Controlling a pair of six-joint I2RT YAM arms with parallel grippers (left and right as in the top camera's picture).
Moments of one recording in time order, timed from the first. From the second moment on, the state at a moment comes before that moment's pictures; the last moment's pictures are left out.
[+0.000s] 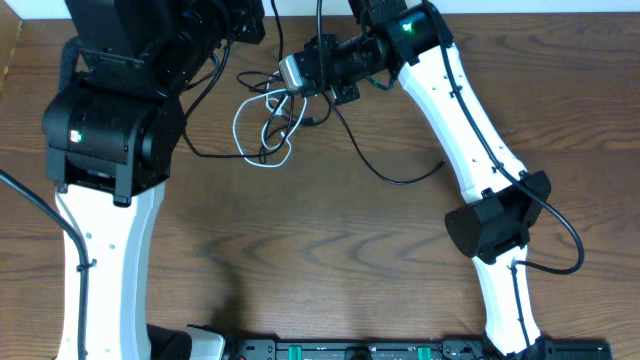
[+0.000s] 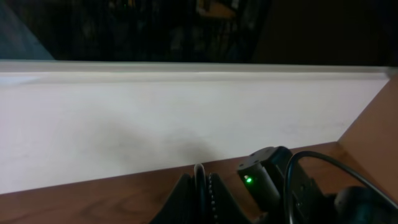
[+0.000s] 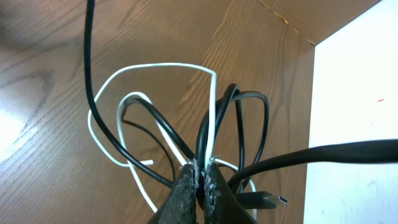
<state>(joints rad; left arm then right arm) -0.26 1.56 2.19 -0.84 0.12 -0.17 0.49 2.30 2.51 -1.21 -0.83 -1.39</state>
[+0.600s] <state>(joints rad) -0.26 1.56 2.19 -0.92 -0.07 -0.11 0.41 2.29 2.51 -1.16 -0.81 -1.38</state>
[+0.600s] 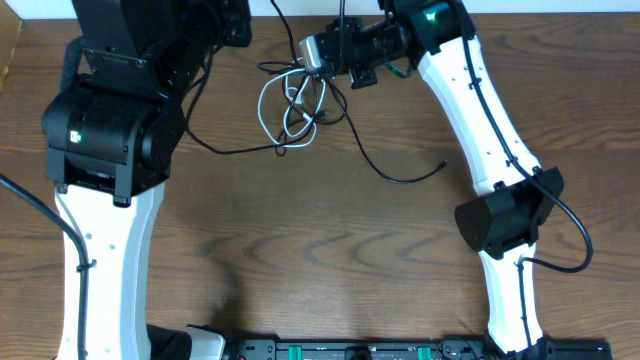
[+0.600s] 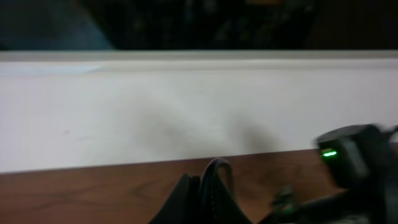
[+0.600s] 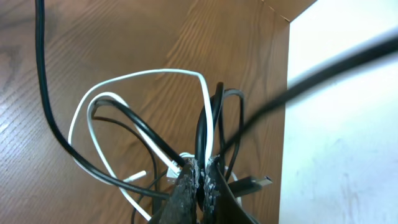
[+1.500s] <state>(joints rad) -0.02 1.59 2.20 -1.07 -0.18 -0.06 0.23 2.07 2.51 -1.13 -0.63 -1.32</state>
